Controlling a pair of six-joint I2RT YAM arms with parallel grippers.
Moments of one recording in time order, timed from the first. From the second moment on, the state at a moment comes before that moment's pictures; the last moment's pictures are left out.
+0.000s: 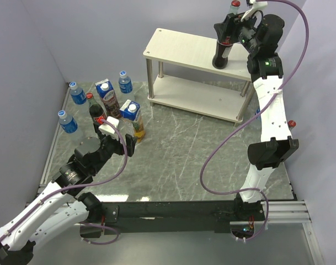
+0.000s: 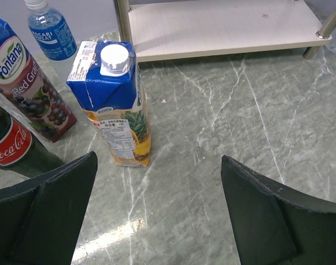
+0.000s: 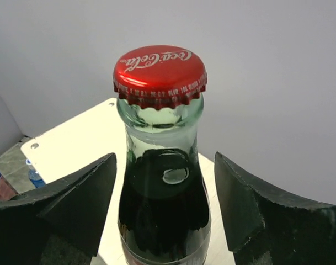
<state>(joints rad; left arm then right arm) -0.70 0.62 0.71 -0.25 -0.26 -0.07 0.08 1.86 2.32 -0.31 -0.35 0.04</state>
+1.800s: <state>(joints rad) -0.69 0.55 0.71 -0.25 -0.21 -0.11 0.01 0.97 1.55 -0.54 -0.58 -0.21</state>
